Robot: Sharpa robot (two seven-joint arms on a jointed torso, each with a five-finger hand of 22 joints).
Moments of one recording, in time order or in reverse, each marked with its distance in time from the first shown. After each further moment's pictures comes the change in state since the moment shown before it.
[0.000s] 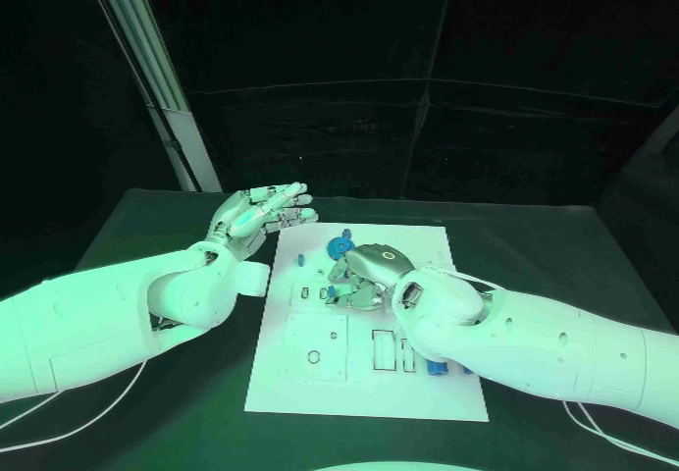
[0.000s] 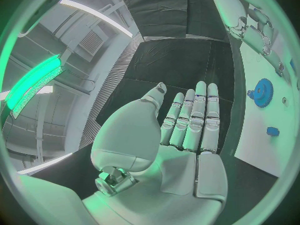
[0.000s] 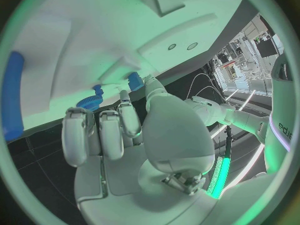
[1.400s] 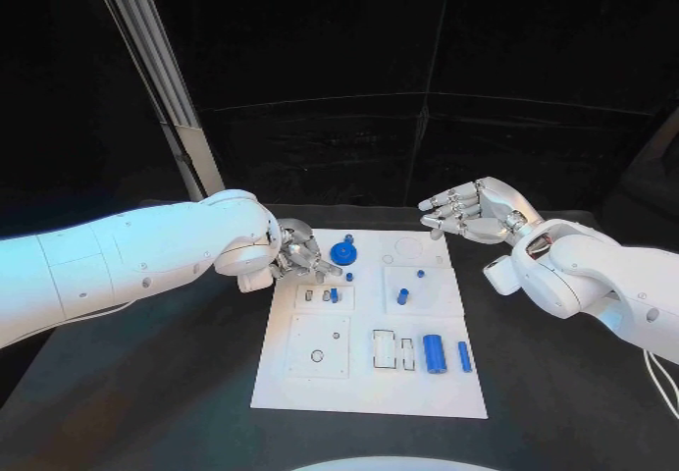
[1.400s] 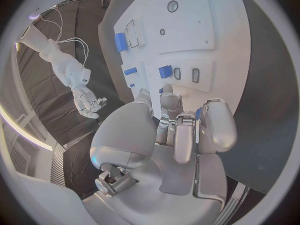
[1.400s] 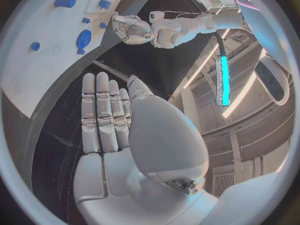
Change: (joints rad) left arm 0.170 0.212 -0.067 -0.193 -0.945 0.397 -1.081; left_hand -0.122 0.013 -0.273 0.228 -0.039 0.046 -0.168 0.488 0.260 0.255 -0.193 0.957 0.784 0.379 -0.204 1.437 1.185 -0.089 0.535 -0.215 1.117 1.077; right arm 0.091 -0.354 0.069 0.032 1.017 0.026 0.525; right_hand 0.276 0.032 0.062 0.058 0.011 0.046 0.023 0.003 0.001 -0.153 0.035 -1.215 -1.167 -0.173 0.062 -1.311 -0.961 0.125 -0.452 0.055 -0.965 -0.946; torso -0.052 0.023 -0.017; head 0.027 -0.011
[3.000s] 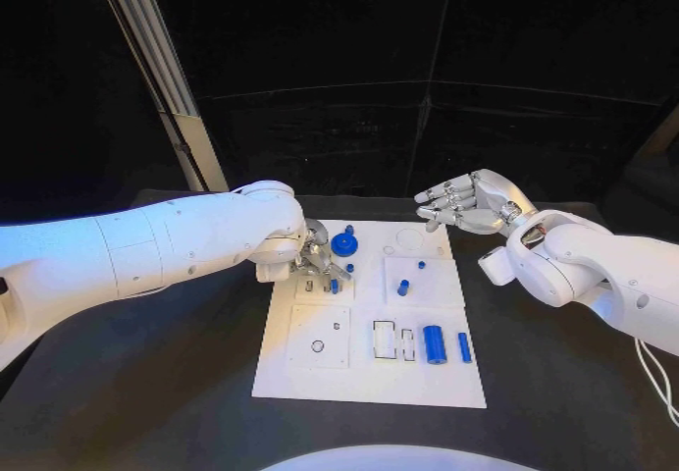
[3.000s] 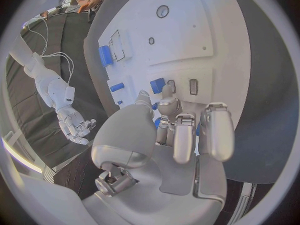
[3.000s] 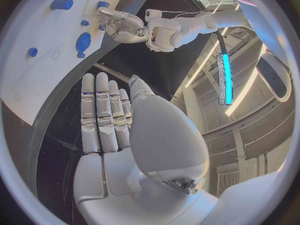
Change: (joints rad) left arm 0.001 0.142 -0.028 -0.097 -0.052 0.118 -0.130; left_hand 0.005 0.024 -0.041 0.000 0.000 -0.054 -0.004 0.098 0.093 0.007 -0.005 0.071 0.082 -0.001 -0.006 0.000 0.000 -0.020 0.021 -0.003 0.069 0.122; right arm 0.000 0.031 0.000 -0.030 0.022 0.025 -0.013; right_hand -0.019 0.000 -0.021 0.004 0.023 -0.011 0.011 0.000 -0.001 -0.004 0.004 0.000 -0.037 0.011 0.004 -0.049 -0.021 0.000 0.011 0.011 -0.049 -0.032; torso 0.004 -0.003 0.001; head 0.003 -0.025
